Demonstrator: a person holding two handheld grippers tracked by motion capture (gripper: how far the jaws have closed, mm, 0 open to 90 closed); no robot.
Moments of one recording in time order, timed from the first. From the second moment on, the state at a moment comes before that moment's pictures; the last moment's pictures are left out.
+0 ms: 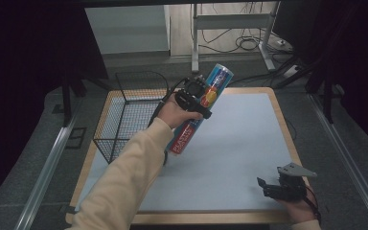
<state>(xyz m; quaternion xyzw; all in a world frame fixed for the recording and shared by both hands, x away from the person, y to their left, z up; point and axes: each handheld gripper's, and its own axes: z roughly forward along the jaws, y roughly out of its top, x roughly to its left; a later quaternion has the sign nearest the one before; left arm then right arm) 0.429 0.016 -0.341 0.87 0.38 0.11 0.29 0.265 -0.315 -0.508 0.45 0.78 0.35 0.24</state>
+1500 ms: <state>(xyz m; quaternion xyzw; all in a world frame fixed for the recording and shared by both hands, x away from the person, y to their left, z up) 0.457 0.091 -0.297 0.85 0.42 0.16 0.27 0.268 -0.318 -0.510 0.46 0.78 0.34 0.24</state>
